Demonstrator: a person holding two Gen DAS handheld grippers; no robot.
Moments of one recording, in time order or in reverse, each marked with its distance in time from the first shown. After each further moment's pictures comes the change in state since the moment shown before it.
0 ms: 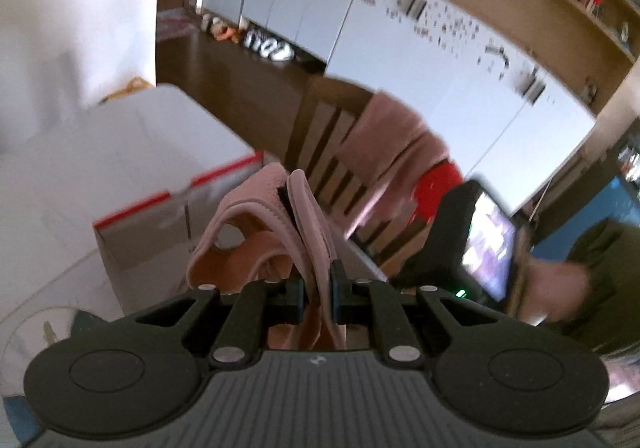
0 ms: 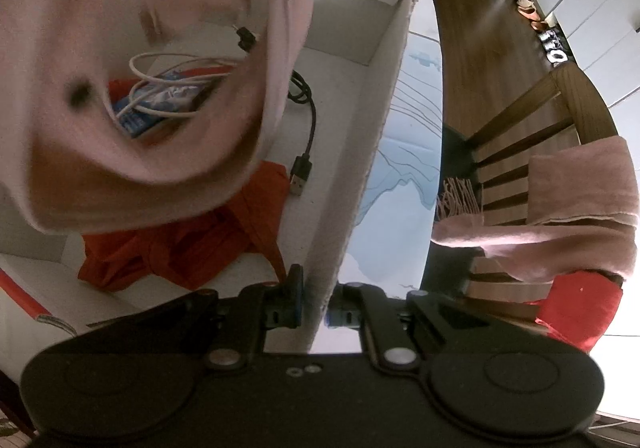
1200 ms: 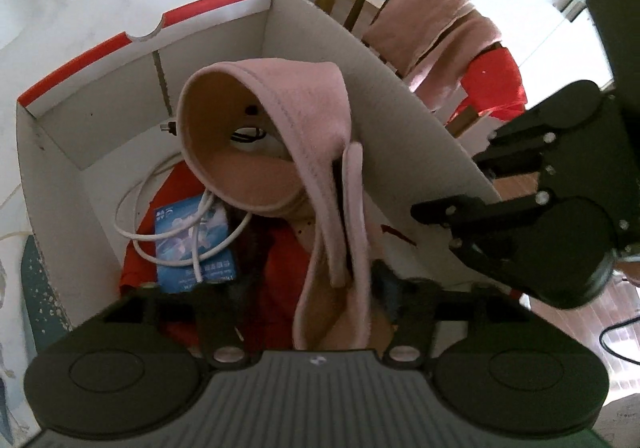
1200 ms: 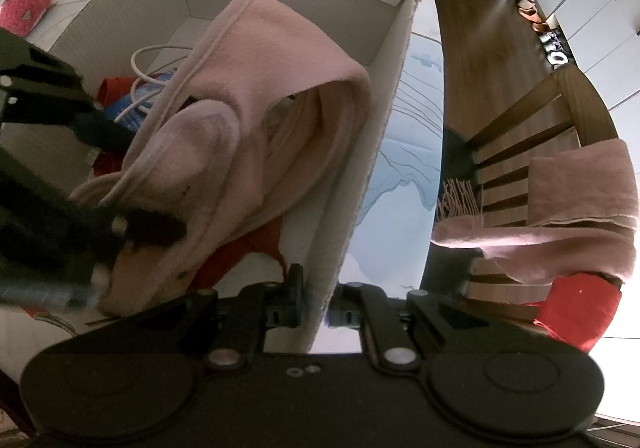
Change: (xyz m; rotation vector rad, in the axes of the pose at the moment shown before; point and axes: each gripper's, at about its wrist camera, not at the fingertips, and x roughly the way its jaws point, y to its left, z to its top) left arm 0.102 0.014 -0.046 0.006 0.265 0.058; right arm 0.000 0.000 0.001 -0.006 0.003 -0.002
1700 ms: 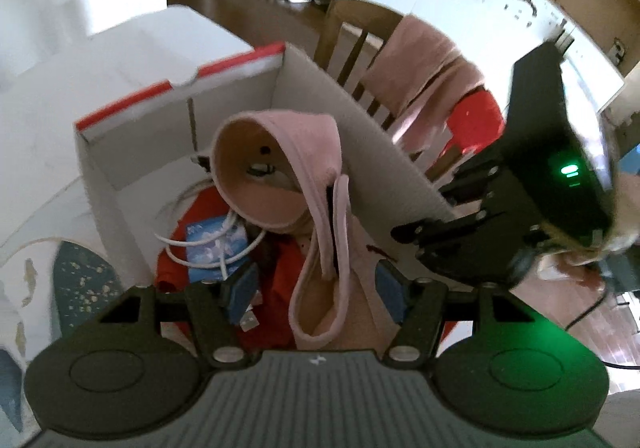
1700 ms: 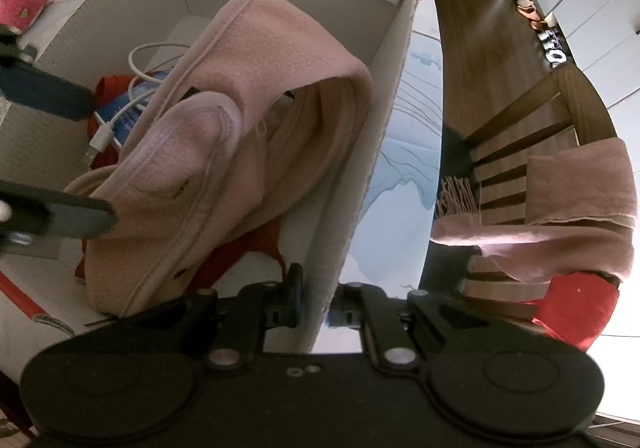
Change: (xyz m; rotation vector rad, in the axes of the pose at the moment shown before) left arm -0.058 0.004 -0.011 -0.026 -0.130 -0.008; right arm 0.000 0.002 0.001 0.001 0.010 -0.010
